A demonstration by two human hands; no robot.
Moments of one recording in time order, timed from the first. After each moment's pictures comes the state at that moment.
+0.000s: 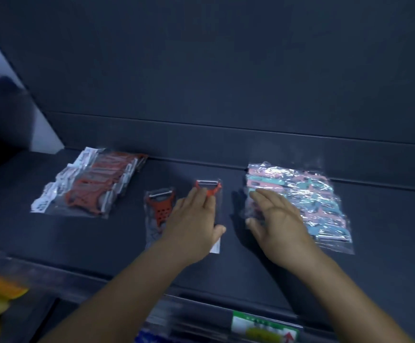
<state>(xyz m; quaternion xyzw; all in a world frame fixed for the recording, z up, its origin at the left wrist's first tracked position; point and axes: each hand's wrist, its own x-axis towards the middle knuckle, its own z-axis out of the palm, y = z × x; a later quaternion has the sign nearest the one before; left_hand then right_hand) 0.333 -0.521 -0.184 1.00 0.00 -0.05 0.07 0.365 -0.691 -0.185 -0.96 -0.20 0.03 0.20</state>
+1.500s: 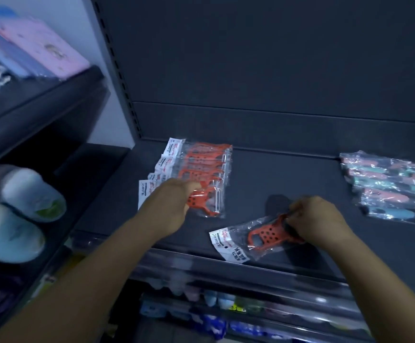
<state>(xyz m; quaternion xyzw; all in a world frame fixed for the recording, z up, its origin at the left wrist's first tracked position) 0.270 -0.249 -0.181 0.98 -0.01 0.00 0.18 0.324 -0.511 -0.192 -0.98 0.00 0.12 0.17</state>
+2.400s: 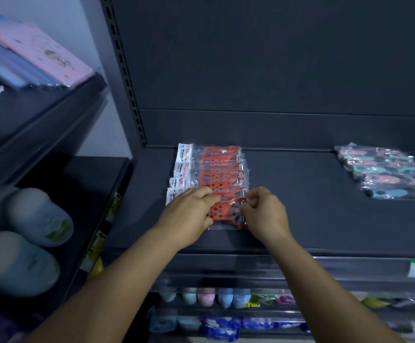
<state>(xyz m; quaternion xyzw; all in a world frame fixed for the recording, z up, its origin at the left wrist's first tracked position) 0.261 -0.200 -0.191 0.98 -0.16 -0.01 0.12 0.282 -0.366 -0.207 -0.91 0.09 0.02 0.41</state>
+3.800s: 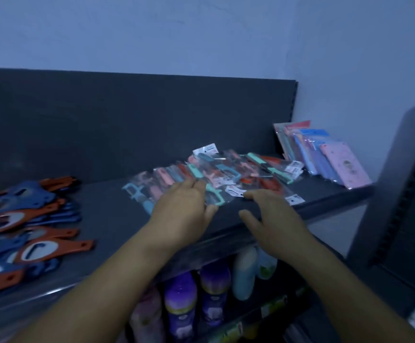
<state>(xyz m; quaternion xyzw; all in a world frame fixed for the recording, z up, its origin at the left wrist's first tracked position) 0.031 -0.029 -0.024 0.87 0.46 0.18 -0.02 0.191 -0.097 -0.042 -0.73 -0.64 0.00 0.26</state>
